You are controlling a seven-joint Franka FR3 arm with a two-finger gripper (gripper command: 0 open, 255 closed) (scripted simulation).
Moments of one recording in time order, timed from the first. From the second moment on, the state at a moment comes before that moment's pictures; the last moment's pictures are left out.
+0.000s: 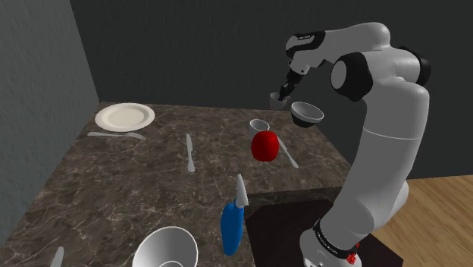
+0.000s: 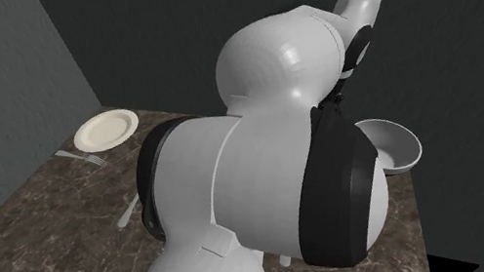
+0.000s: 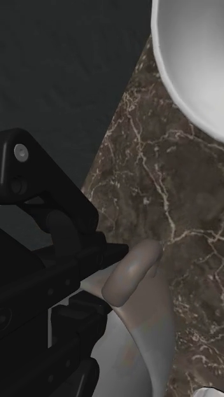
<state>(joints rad) -0.18 0.37 -0.54 -1.61 0.40 1.85 -0.93</state>
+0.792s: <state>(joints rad) -0.19 0.35 -0.55 -1.47 0.38 1.70 -0.89</state>
